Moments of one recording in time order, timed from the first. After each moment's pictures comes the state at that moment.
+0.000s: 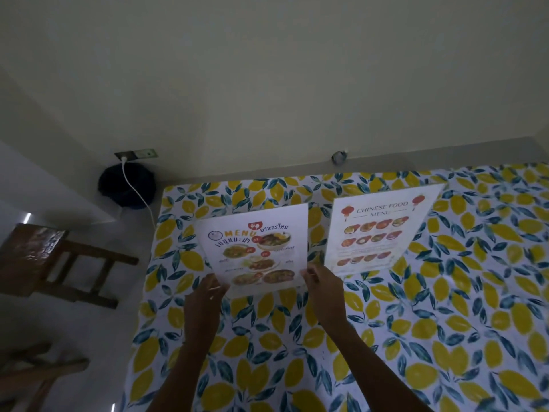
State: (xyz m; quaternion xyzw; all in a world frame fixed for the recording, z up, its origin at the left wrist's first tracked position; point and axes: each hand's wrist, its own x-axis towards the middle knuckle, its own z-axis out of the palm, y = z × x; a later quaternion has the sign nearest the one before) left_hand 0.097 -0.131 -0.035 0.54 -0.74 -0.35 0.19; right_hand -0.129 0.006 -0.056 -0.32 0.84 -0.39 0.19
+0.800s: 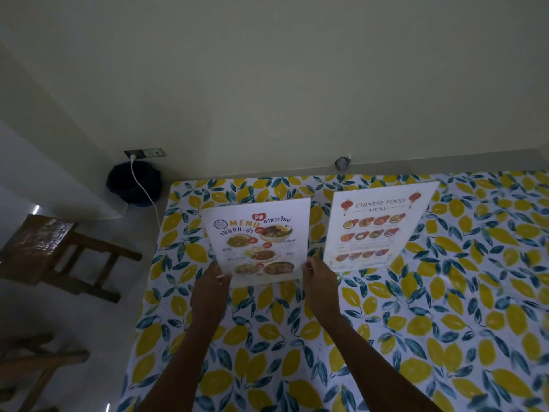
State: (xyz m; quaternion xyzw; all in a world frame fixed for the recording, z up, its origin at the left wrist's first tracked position) left_hand 0.084 -0.126 -0.028 0.57 -0.74 -0.33 0.13; right_hand -0.121 0.005 -0.055 -0.33 0.85 -0.37 0.16
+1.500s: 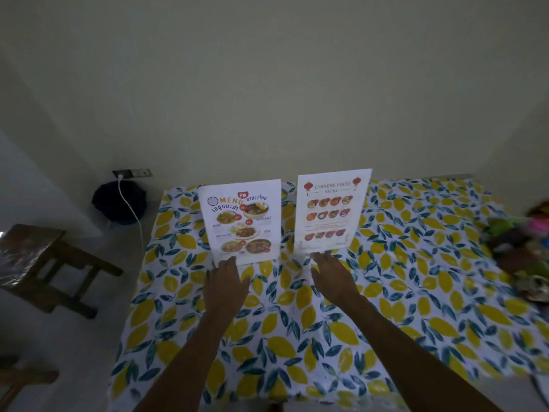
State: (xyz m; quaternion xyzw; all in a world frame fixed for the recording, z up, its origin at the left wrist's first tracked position) left_hand 0.087 -0.012 0.025 0.50 -0.85 -0.18 0.01; right_hand -0.129 0.131 0.026 -0.45 0.87 -0.11 0.16
